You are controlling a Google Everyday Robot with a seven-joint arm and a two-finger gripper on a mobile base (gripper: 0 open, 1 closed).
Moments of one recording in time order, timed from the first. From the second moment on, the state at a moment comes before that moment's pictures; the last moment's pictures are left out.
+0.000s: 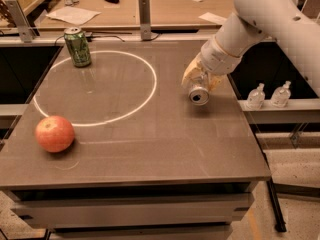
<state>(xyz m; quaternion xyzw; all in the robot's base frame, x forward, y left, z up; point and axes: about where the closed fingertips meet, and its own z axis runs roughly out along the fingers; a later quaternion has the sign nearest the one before) 0.627 -0.119 0.854 -0.97 0.10 -0.07 0.22</state>
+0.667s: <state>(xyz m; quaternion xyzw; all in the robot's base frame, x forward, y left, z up) 0.627 -0.129 0.839 -0.98 0.11 -0.06 0.16</state>
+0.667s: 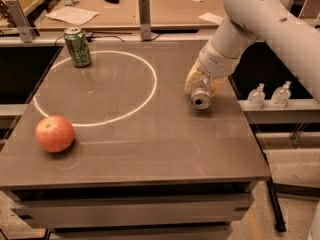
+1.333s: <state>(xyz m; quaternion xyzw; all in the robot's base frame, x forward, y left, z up) 0.628 -0.131 0.841 -0.97 0.13 -0.08 0.17</state>
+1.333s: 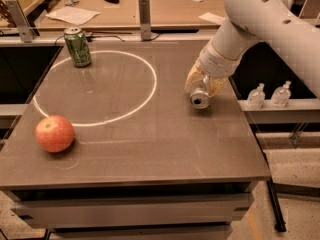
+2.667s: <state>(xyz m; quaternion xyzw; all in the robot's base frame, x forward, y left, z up) 0.627 -0.130 0.845 -0.97 0.15 -0.08 0.18</state>
